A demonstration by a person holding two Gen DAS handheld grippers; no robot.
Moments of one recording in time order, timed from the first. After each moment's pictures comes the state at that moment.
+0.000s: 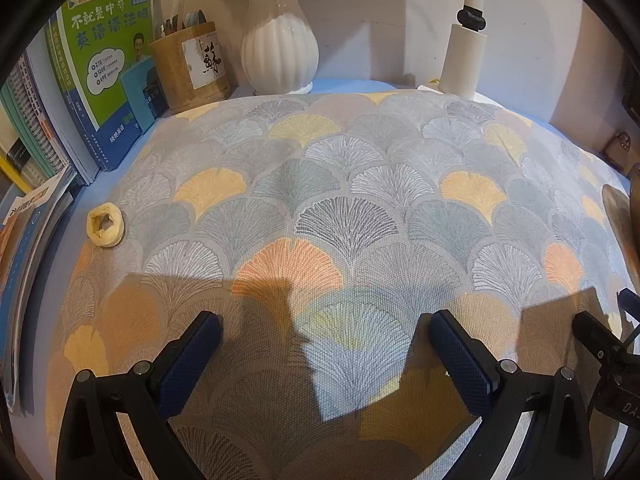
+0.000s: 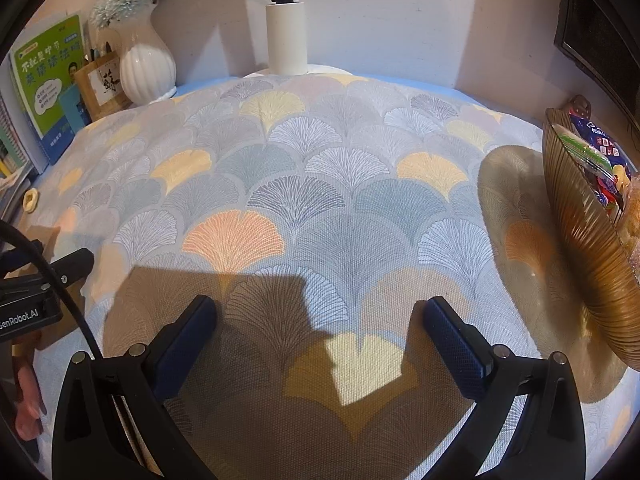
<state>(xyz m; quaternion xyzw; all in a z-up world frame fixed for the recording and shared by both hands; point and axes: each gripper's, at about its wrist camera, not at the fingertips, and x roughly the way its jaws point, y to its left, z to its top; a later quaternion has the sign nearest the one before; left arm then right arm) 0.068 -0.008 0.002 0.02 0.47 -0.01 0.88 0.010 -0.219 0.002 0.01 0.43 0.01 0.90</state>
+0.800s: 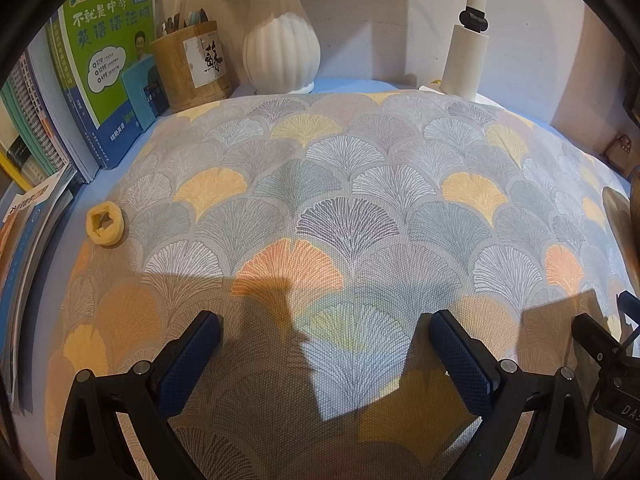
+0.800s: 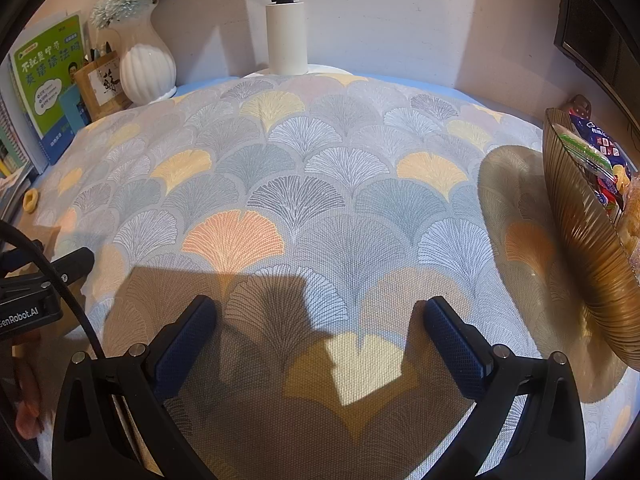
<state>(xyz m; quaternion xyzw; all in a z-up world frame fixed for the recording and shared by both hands) 0.069 -0.008 0.000 0.01 0.46 -0.01 0.89 0.011 -0.219 0.004 0.01 0.43 0.01 0.90</state>
